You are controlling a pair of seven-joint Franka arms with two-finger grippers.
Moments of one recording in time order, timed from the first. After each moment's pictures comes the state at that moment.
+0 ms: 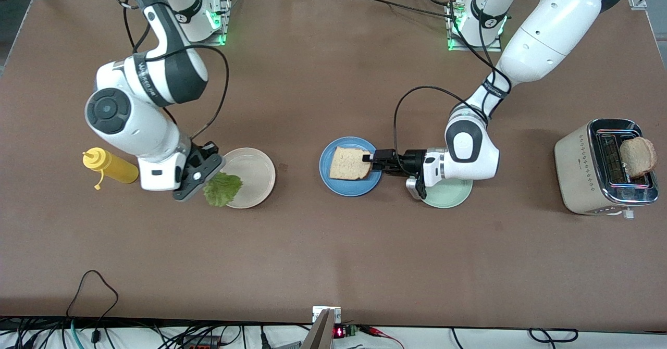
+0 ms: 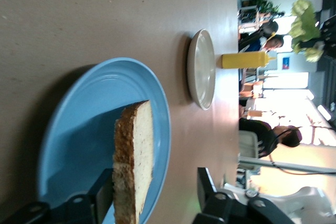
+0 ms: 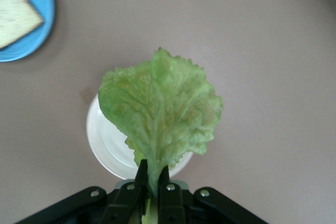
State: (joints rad) left arm 0.06 0.77 -0.45 -1.80 -1.18 2.24 0.87; right arm 0.25 0.41 0.10 -1.57 0.01 2.01 -0.55
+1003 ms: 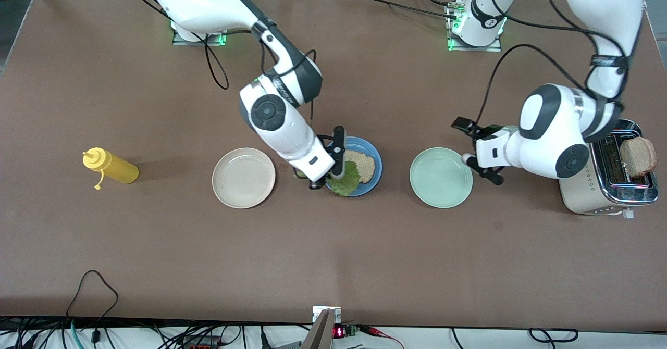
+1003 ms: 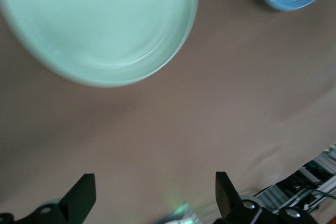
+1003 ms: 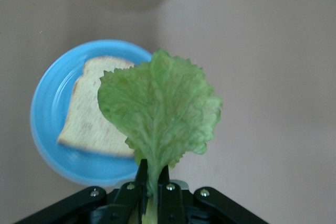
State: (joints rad) left arm 0.10 0.40 -0.26 -1.73 -0.11 1.58 0.31; right arm 0.58 0.82 0.13 -1.25 0.09 2.32 -0.96
